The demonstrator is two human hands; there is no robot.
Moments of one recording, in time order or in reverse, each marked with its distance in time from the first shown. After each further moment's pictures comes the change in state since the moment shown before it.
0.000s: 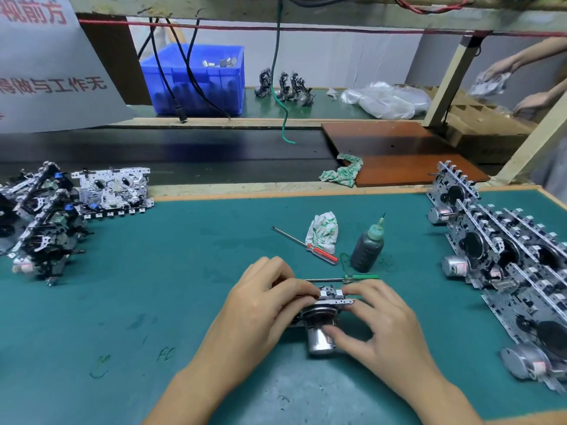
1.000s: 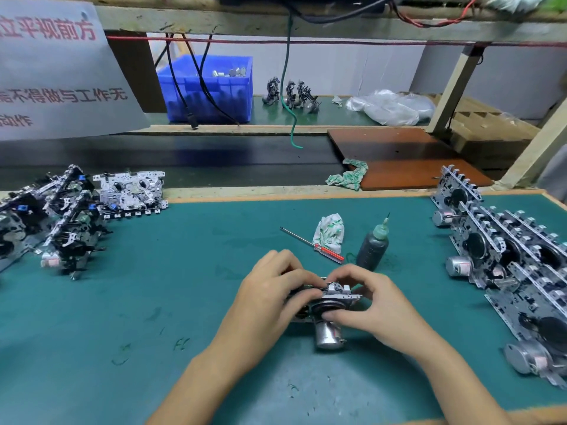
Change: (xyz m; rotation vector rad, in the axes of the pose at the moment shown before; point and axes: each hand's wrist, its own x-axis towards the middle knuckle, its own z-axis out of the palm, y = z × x) left_hand 0.003 0.007 -0.006 -0.086 -0.038 -0.094; right_hand 0.032 -0.013 -0.016 0.676 -0.395 0.400
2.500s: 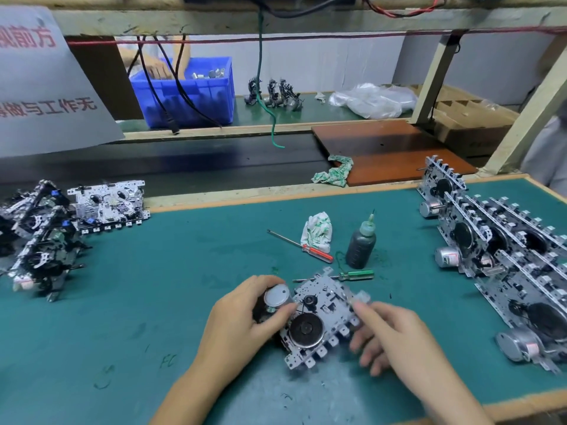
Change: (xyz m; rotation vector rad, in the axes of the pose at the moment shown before) left_hand -0.021 -0.035 0.017 -0.045 -0.080 -0.236; right_hand -0.040 0.005 0.011 0.296 0.299 0.499
